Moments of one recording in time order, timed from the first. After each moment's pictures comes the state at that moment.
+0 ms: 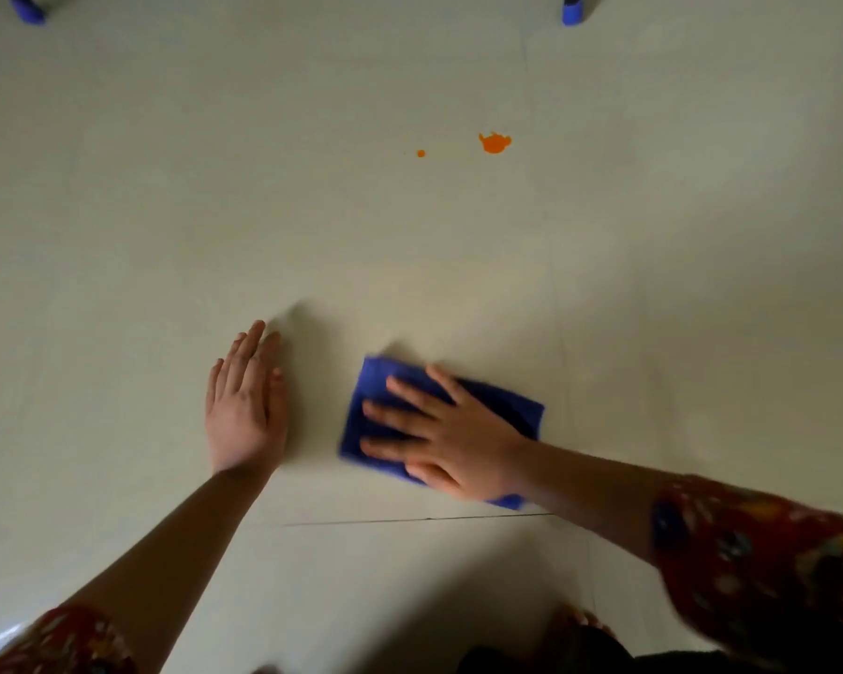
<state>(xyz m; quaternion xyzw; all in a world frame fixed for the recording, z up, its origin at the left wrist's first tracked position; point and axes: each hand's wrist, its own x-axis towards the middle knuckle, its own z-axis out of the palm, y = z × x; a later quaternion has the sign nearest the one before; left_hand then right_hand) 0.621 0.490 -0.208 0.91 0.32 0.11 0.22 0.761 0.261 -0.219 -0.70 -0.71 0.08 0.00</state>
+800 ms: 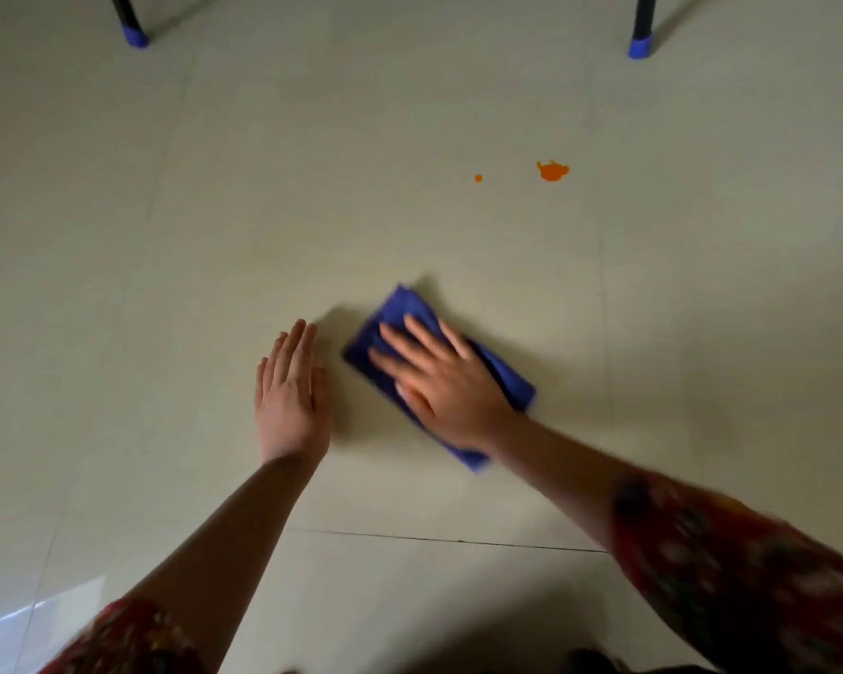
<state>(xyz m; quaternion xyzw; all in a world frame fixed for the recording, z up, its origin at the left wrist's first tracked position) 0.627 0.496 -0.202 0.89 0.39 0.10 0.23 0.777 0.349 -0.218 -0.79 -0.60 0.06 0.09</state>
